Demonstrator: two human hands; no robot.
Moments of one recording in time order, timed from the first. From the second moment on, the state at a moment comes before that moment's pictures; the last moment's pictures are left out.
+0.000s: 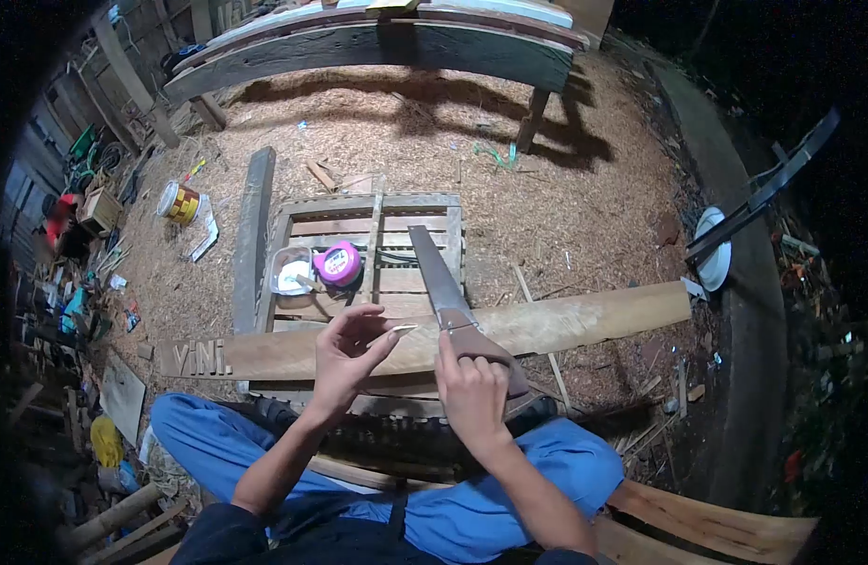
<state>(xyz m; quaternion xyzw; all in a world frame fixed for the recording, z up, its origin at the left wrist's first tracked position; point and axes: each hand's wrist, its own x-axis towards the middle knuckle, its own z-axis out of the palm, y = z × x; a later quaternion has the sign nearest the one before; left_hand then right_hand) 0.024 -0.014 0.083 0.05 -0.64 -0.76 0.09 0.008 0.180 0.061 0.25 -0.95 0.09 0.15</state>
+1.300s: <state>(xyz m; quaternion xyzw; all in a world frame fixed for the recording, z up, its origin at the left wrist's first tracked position) -0.014 0.047 0.126 -0.19 -0.76 -0.60 0.17 -0.039 0.243 0.162 0.23 -0.84 0.48 0.07</state>
